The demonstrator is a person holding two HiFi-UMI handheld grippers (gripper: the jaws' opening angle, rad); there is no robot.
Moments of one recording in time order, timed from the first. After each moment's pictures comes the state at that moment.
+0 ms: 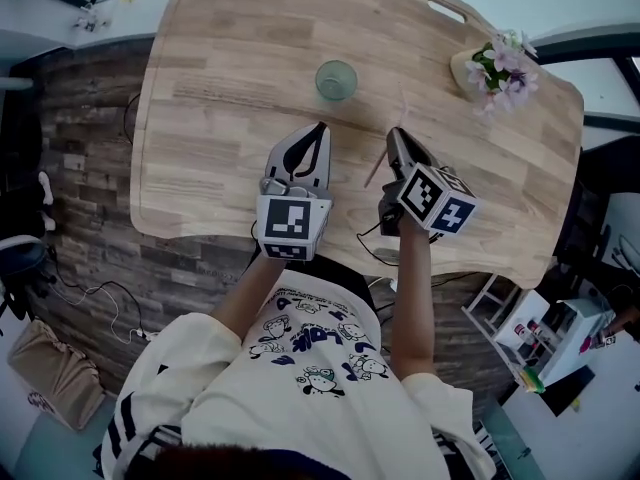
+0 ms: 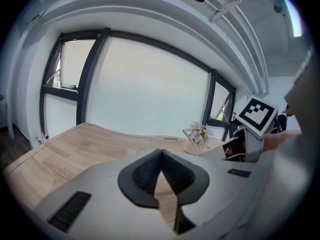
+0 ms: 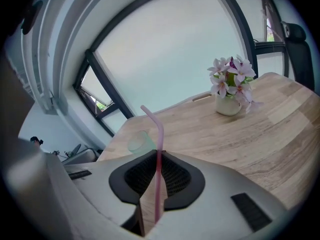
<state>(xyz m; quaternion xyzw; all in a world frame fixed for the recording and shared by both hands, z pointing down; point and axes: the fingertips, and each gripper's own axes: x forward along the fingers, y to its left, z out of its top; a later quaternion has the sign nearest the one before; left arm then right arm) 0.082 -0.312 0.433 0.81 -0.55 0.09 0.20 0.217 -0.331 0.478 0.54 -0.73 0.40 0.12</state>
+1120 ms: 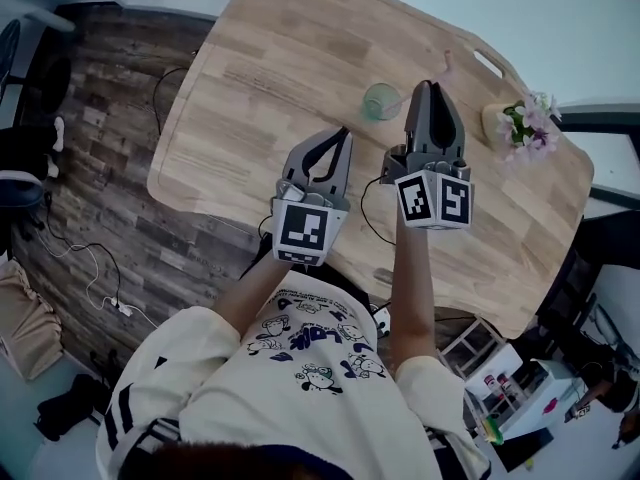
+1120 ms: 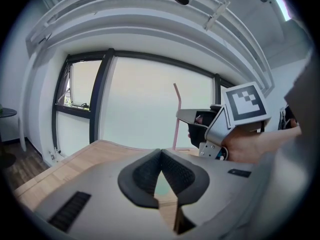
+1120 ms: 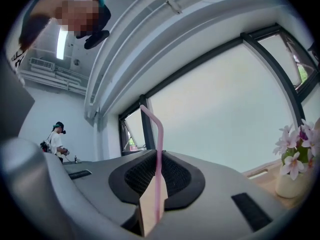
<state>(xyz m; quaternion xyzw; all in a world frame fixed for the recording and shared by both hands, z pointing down) 0.042 -0.308 0.394 0.78 -0.61 0.06 0.13 0.129 -0.405 0.324 0.48 -0.87 0.07 -0.12</state>
